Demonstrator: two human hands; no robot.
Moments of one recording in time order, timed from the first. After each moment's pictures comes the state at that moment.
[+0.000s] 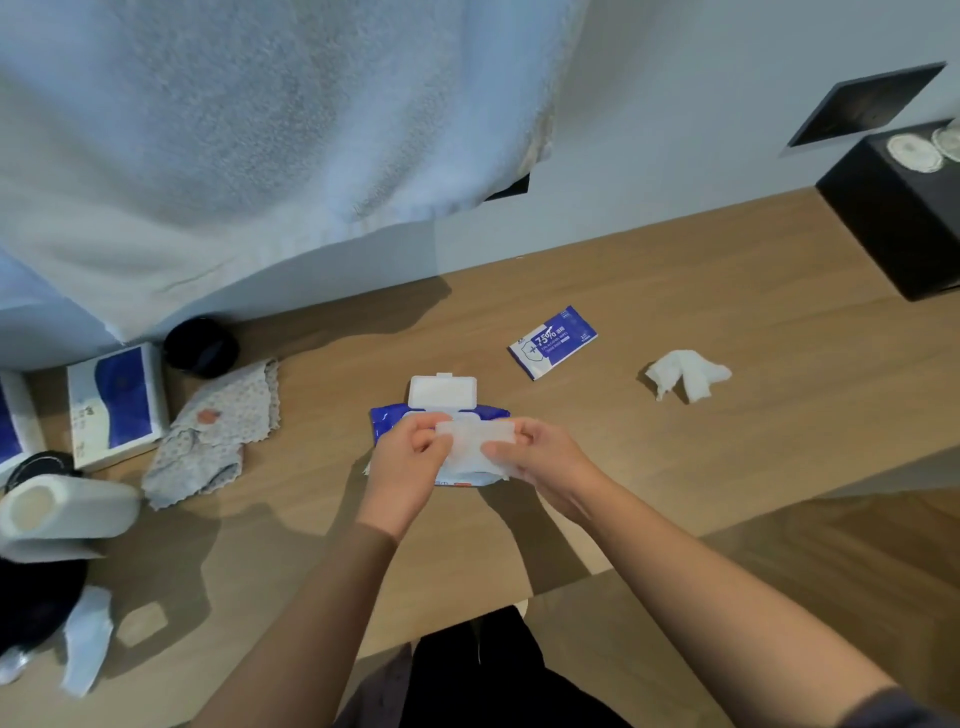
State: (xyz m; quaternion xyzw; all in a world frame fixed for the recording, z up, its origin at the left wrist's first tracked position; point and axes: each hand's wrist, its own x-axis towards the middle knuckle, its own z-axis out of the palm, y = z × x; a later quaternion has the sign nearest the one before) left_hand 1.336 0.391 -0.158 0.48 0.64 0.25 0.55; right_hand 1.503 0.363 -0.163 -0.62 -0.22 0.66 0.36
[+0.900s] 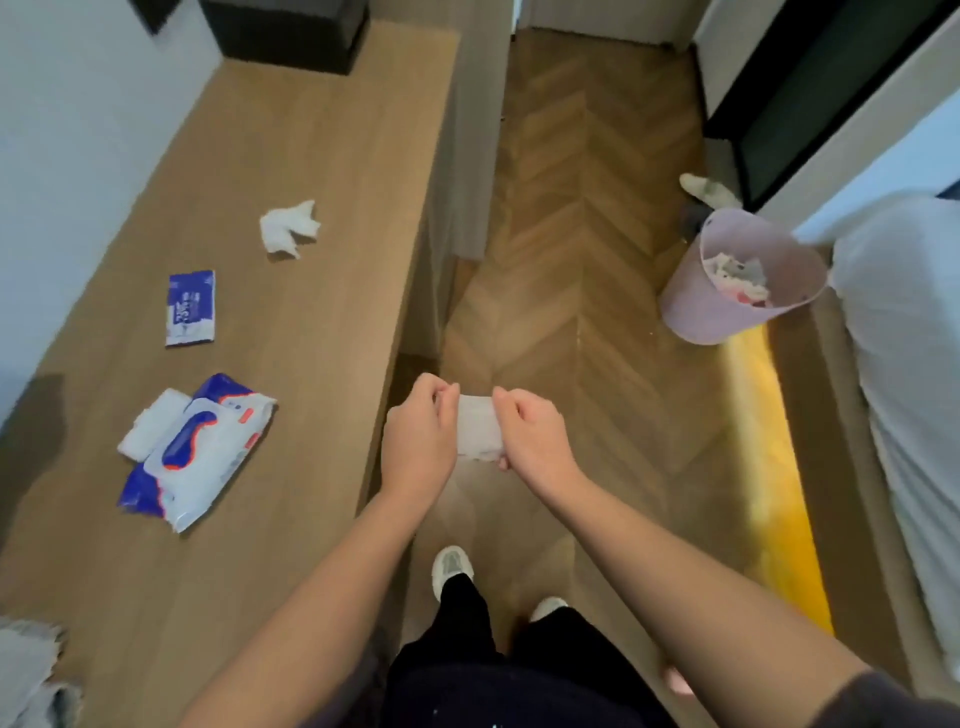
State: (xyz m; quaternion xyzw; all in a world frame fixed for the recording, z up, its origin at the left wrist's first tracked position) left_hand 1.358 0.201 -0.141 0.89 0.18 0.02 0.42; right_hand 1.378 0.074 -0.130 -0.84 0.07 0.17 0.51
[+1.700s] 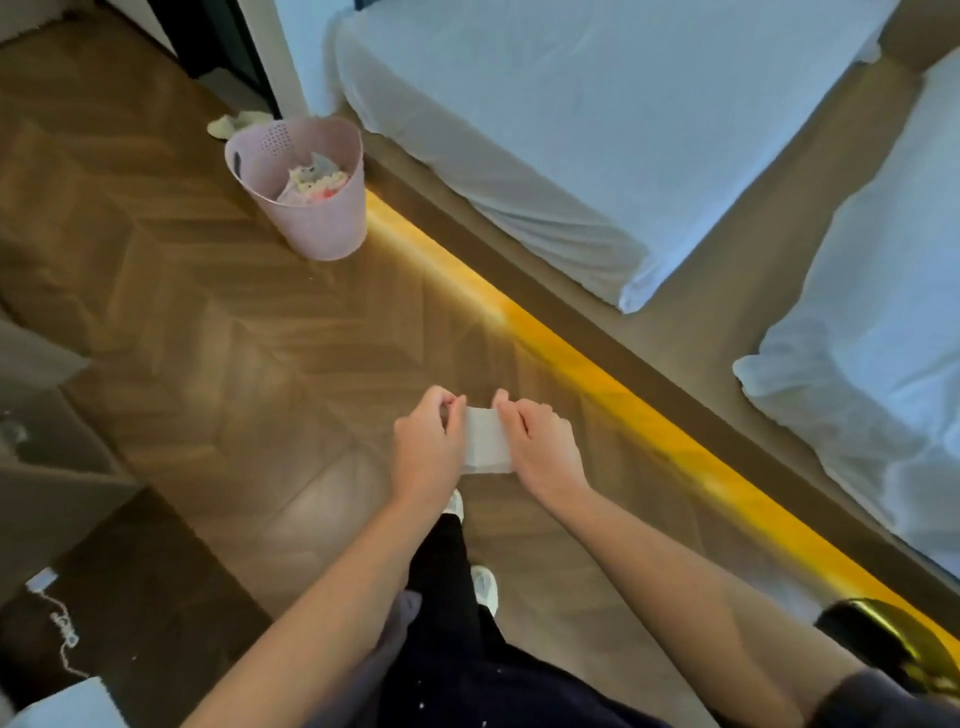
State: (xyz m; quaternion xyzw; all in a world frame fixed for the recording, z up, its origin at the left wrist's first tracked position) left_hand 1.207 -0.205 -0.161 0.86 -0.21 -0.23 0.41; right_hand 1.110 -0.299 -0.168 -0.79 0.47 0.00 0.39
